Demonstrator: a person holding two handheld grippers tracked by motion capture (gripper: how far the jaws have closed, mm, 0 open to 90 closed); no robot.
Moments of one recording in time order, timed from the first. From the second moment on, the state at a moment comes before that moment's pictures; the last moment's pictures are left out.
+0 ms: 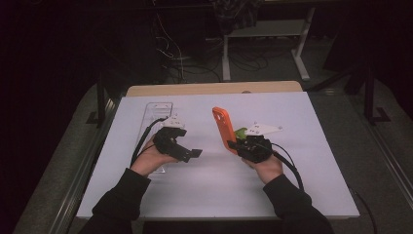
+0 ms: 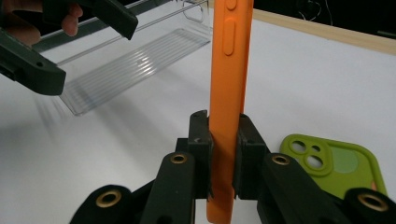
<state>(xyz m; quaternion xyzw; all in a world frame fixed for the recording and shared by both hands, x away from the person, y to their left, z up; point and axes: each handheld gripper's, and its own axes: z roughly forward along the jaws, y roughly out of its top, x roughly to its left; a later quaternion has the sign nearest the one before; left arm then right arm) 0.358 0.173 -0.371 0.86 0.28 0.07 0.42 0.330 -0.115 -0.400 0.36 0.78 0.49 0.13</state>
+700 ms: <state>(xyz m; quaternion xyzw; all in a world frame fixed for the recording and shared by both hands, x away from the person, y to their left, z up) 0.378 0.145 -0.347 0.81 0.29 0.07 0.50 0.323 -0.098 -0.397 0.35 0.78 0.51 0.12</state>
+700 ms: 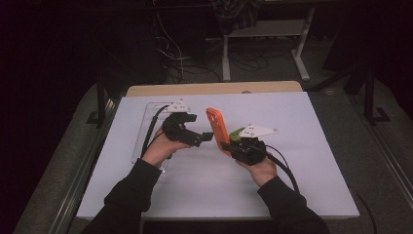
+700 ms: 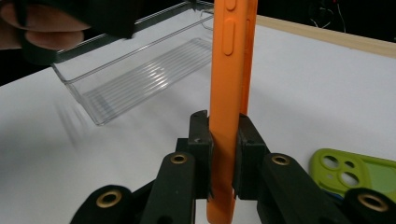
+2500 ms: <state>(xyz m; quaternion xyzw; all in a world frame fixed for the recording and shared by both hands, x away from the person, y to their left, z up) 0.375 0.136 -0.358 0.78 0.31 0.08 0.54 0.316 -0.068 -0.412 0.33 0.80 0.48 0.11</state>
